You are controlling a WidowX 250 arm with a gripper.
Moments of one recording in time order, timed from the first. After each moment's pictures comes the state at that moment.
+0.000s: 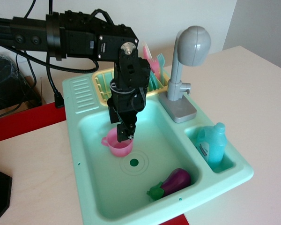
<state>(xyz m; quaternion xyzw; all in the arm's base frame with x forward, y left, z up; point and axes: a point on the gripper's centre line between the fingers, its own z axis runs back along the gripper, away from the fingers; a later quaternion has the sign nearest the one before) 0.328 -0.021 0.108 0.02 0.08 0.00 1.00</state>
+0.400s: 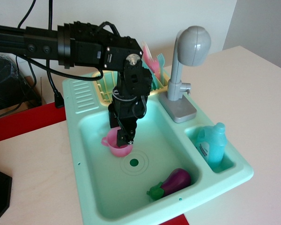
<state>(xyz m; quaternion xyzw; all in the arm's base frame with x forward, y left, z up) 0.325 -0.017 0.093 0.02 0.10 0.00 0.99</state>
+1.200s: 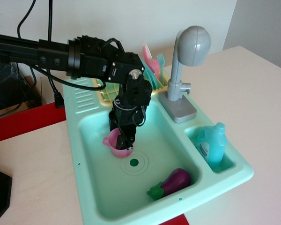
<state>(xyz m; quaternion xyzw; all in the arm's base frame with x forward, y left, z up) 0.318 -0.016 0.068 0.04 0.12 0.01 0.99</state>
